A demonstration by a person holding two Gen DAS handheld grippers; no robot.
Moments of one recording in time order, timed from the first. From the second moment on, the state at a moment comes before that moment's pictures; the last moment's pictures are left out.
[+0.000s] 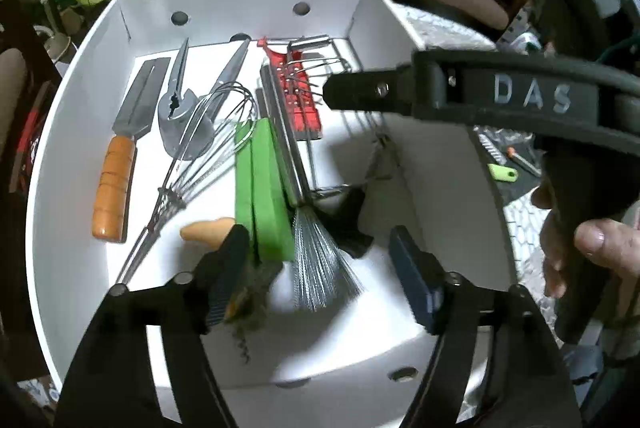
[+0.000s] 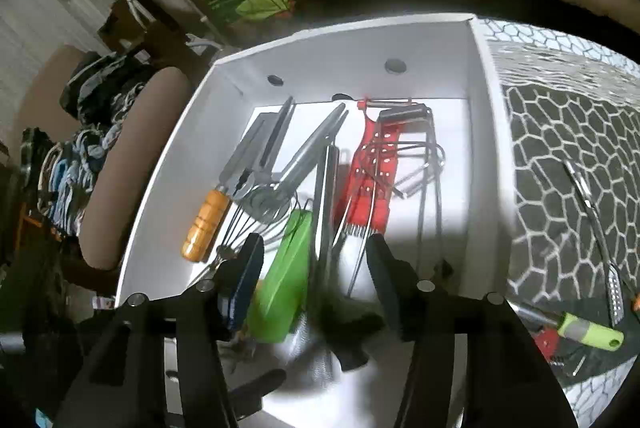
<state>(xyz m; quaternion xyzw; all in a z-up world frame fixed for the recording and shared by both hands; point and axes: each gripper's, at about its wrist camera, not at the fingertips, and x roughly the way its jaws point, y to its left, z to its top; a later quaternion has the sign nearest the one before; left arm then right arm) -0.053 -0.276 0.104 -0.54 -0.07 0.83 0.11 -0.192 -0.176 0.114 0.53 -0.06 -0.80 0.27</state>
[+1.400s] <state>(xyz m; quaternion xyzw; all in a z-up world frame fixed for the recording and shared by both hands) 0.113 -0.218 0.156 -0.47 -0.05 0.87 0.09 0.030 -0.090 0.168 0.46 0.01 -0.85 0.25</state>
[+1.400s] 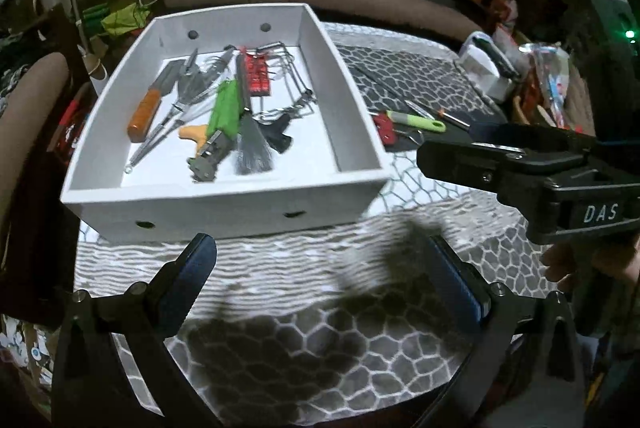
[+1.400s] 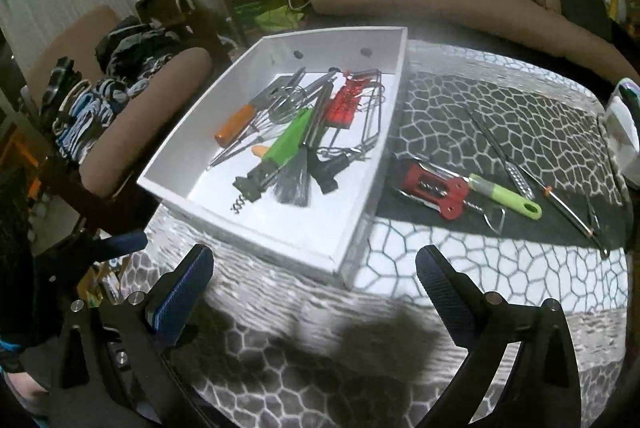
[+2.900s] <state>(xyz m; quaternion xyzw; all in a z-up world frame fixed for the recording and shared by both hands) 0.012 -0.010 0.037 -0.48 -0.05 0.83 0.27 -0.093 0.208 0.071 0.40 0.01 -0.91 0.13</state>
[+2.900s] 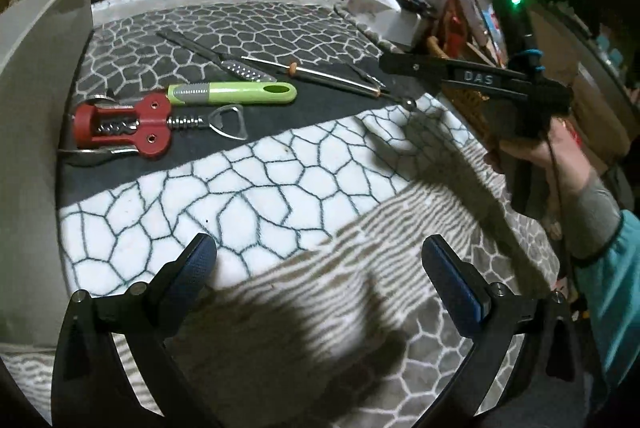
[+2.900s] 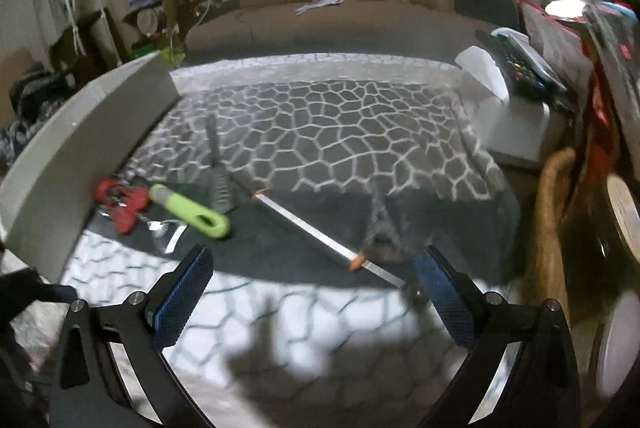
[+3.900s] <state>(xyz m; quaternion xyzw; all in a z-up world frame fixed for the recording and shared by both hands) -0.004 -0.007 0.035 -0.51 -0.10 0.80 0.29 -0.092 0.155 0.022 0.52 0.06 -0.83 0.20</state>
